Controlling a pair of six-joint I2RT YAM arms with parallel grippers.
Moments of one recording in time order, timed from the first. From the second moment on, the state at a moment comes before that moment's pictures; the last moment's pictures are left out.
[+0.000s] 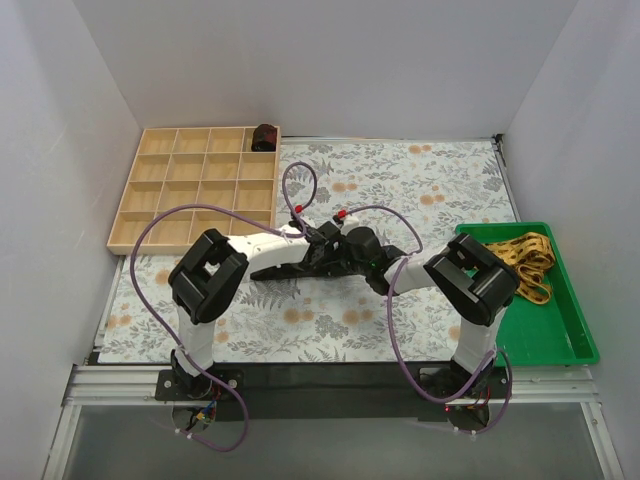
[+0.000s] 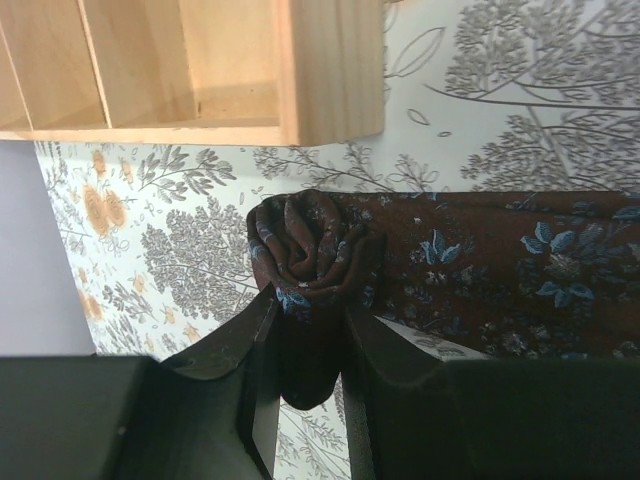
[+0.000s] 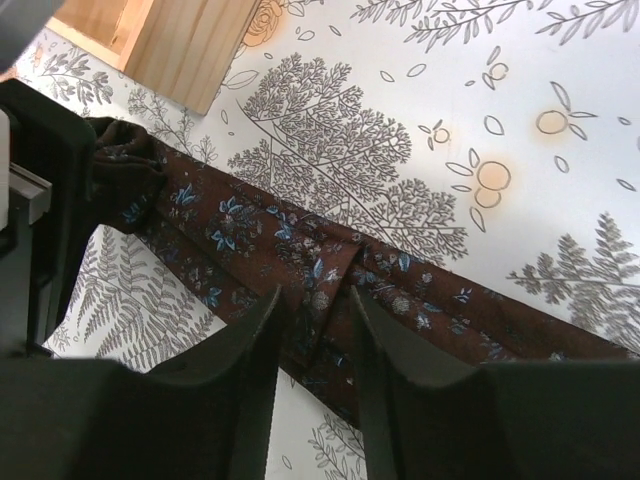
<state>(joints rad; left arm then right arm) -0.81 1.95 1.28 -0.95 -0.83 -0.58 0.78 1.85 0.75 0.61 -0.14 0.53</state>
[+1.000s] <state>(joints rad) -0.80 1.96 1.30 -0.84 -0.74 -0.51 0.63 1.61 0.47 0.65 -0.09 0.52</state>
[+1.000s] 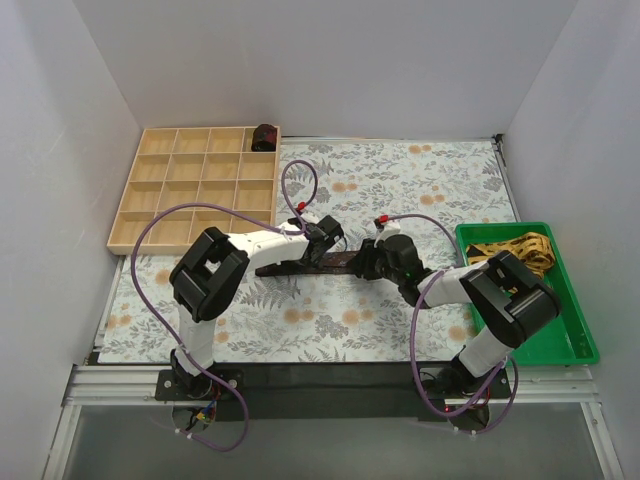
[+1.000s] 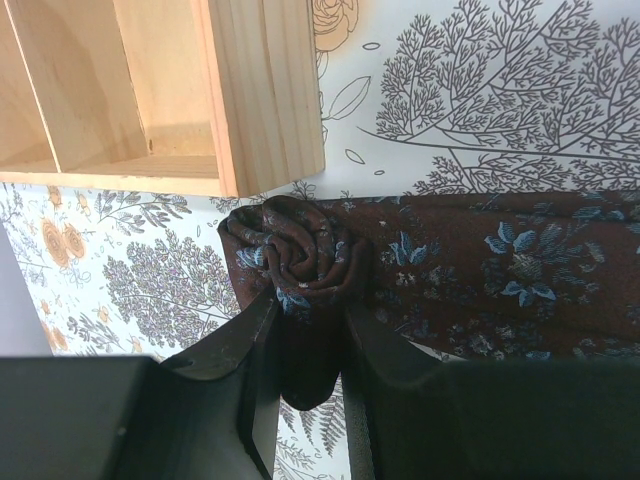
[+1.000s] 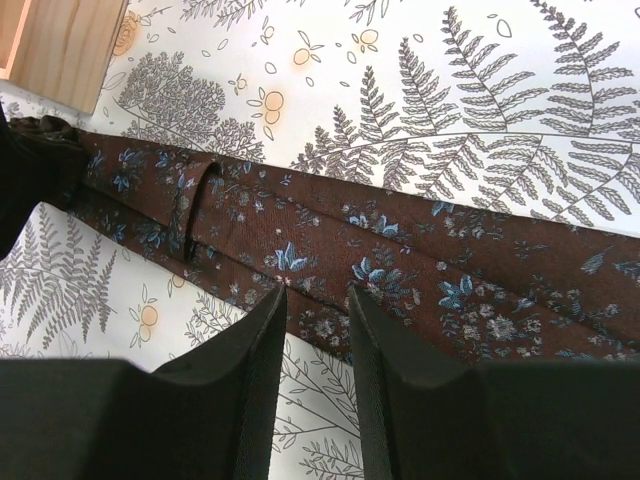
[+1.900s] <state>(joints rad) -0.80 1.99 1.39 -0.84 -0.67 -0.46 0.56 1.68 0.47 0.75 -0.17 0.61</state>
